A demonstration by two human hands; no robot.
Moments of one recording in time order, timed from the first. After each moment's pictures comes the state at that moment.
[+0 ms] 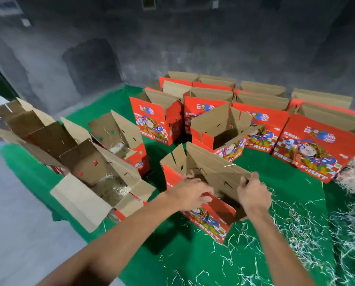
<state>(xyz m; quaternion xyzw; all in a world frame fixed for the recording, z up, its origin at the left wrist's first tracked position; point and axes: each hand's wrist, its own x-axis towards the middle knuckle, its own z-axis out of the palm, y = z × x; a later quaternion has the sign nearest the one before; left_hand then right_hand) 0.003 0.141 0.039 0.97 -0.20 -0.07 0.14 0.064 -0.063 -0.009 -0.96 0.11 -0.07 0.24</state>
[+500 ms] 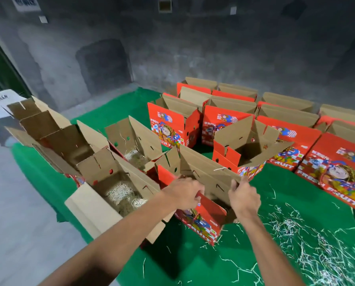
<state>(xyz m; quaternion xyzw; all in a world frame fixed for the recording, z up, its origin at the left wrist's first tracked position) 0.031 0.253 0.060 0.98 -0.10 -0.09 0.13 0.099 0.063 -0.003 -0.97 0.05 -0.07 0.23</state>
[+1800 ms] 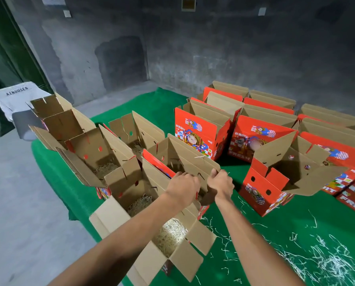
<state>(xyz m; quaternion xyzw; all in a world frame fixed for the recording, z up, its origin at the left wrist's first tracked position) 0.070 0.387 0.047 1.00 0.00 -0.02 -0.03 0.165 0.282 -0.002 -0.94 0.06 0.02 0.33</state>
